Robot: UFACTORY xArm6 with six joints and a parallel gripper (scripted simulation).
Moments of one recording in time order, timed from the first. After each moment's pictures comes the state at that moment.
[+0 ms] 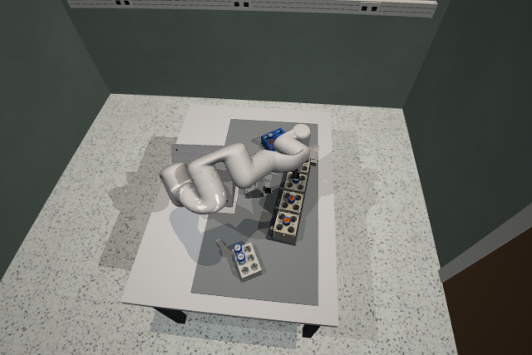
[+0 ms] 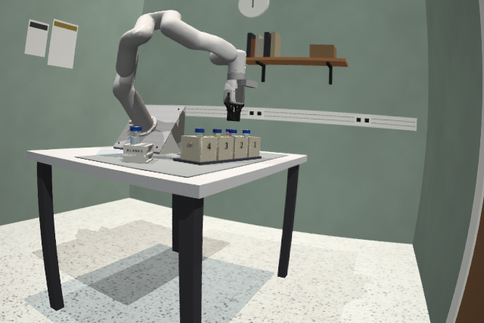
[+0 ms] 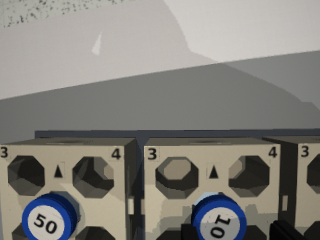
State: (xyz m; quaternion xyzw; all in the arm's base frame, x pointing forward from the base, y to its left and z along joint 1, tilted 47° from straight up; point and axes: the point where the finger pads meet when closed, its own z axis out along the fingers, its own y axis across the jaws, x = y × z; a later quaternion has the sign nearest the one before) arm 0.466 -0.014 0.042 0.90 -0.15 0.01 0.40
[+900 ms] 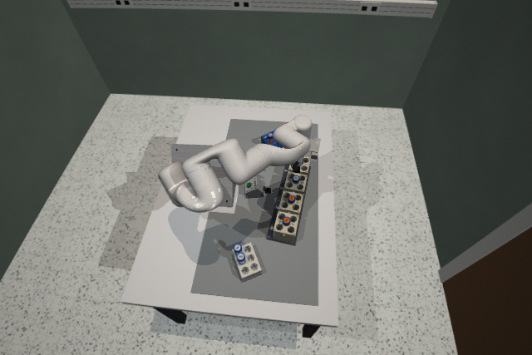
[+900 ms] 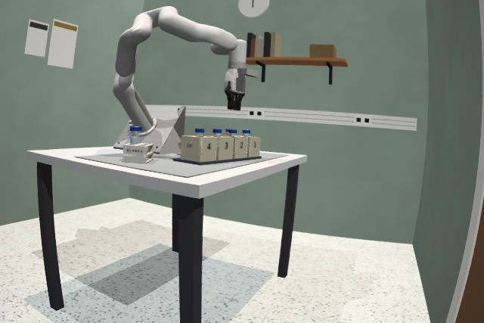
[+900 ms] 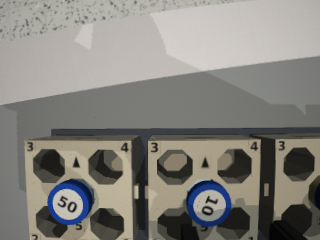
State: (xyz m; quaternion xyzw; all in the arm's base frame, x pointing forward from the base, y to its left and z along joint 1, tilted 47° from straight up) arm 0.471 0.021 0.075 0.90 -0.15 0.01 0.40
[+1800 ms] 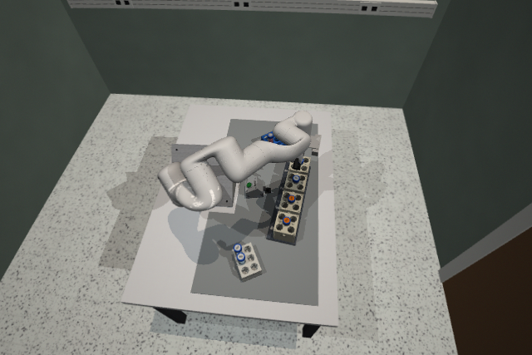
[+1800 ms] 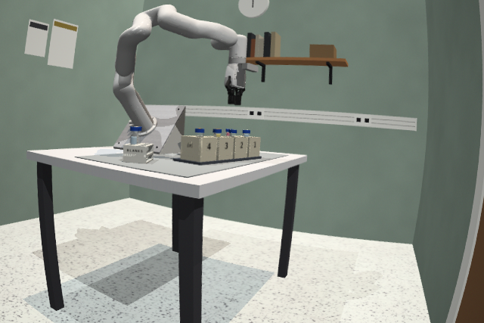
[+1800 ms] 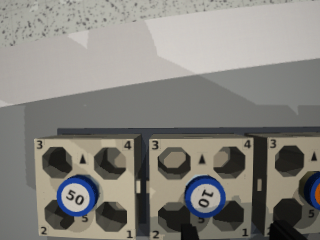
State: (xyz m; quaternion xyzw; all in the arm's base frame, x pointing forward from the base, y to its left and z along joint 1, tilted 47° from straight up) arm 0.473 0.037 0.090 0.90 -0.15 0.01 0.40
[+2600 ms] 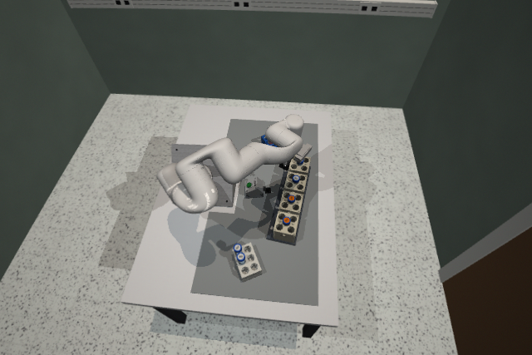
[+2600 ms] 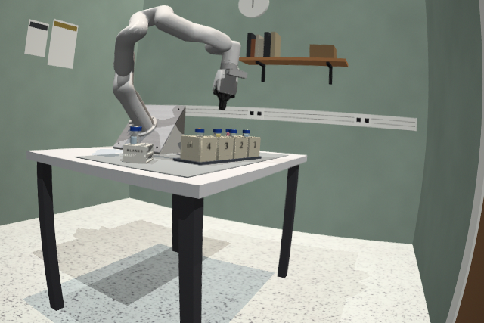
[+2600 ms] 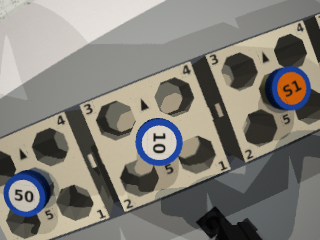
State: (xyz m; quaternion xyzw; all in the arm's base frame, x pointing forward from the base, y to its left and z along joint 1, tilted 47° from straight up) arm 0.417 0.024 0.075 0.85 -0.33 0.04 0.41
